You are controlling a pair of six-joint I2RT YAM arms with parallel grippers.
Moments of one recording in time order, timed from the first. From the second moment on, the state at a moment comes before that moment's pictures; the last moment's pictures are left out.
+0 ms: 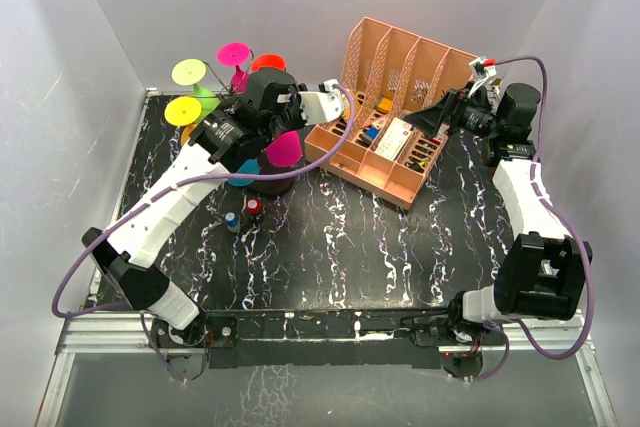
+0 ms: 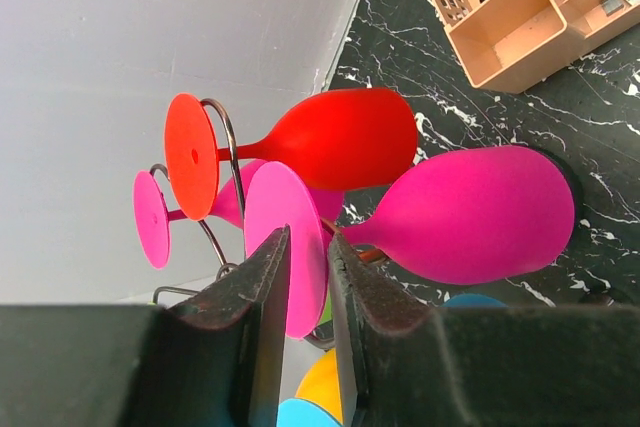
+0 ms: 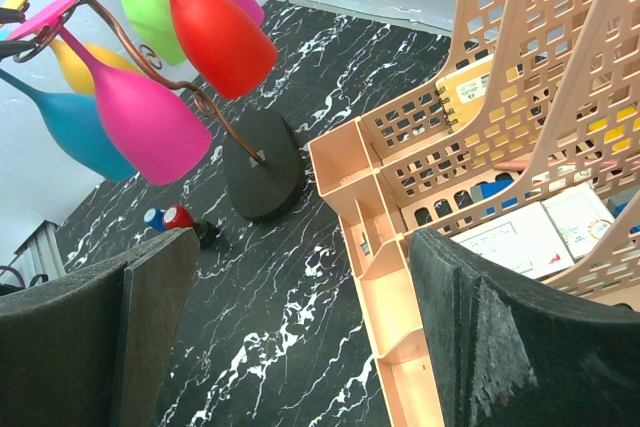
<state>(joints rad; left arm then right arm) -0.74 1.55 1.80 -0.77 -0.33 0.87 -0.17 1.39 1.12 0.15 -1.00 0.34</state>
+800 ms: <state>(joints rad) -0.74 1.55 1.80 -0.75 -0.30 0.78 -0.17 1.40 1.12 0.15 -1.00 0.34</state>
